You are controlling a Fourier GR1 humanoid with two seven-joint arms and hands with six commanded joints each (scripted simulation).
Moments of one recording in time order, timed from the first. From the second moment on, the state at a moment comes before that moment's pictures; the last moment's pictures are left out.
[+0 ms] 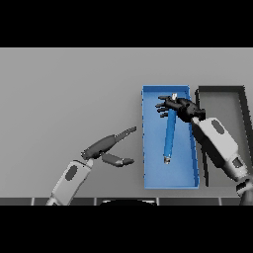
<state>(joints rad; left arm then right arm) -0.21 0.14 -0.45 -1.60 -0.10 -0.40 0.08 -0.73 -0.64 0.65 -1.12 -1.05 -0.13 0.61</state>
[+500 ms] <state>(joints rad) -0.21 0.13 -0.45 -1.58 -0.10 -0.39 0.08 -0.80 -0.67 0.86 -1.05 -0.89 0.01 0.55</state>
